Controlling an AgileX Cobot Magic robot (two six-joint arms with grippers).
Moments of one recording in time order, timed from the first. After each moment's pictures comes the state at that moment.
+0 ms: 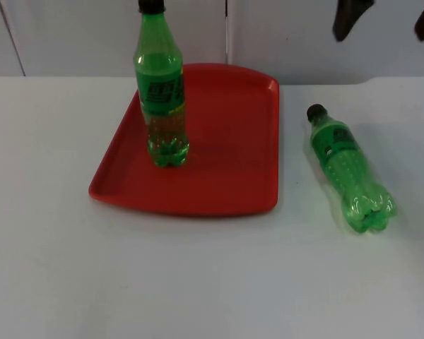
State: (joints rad) right arm 0.34 2.06 -1.94 0.03 1.13 0.13; left arm -0.46 0.00 -0.50 0.07 1.08 -0.05
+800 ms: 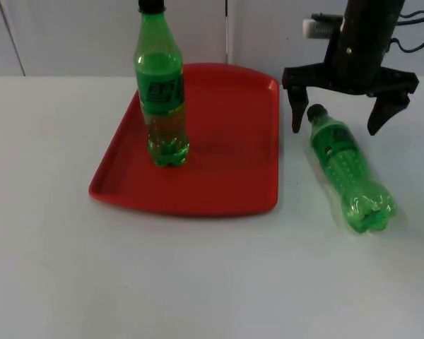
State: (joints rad) right arm 0.38 2.45 -2.19 -0.01 1.22 0.37; left arm -0.46 0.00 -0.50 0.07 1.08 -0.05
